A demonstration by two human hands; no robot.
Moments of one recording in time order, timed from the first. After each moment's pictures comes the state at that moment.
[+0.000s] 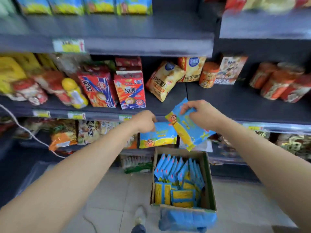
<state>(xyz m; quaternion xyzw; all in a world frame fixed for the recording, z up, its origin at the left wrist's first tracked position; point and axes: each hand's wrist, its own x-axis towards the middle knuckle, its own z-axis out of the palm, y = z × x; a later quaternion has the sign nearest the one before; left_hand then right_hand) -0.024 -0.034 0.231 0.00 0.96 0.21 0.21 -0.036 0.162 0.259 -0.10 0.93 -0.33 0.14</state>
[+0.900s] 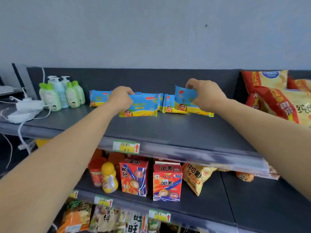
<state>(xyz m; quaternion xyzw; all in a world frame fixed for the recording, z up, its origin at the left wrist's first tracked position) -0.163 -0.247 0.490 -0.14 0.93 0.24 -0.25 -0.215 0.003 0.502 -0.24 0.93 -0.11 -0.24</state>
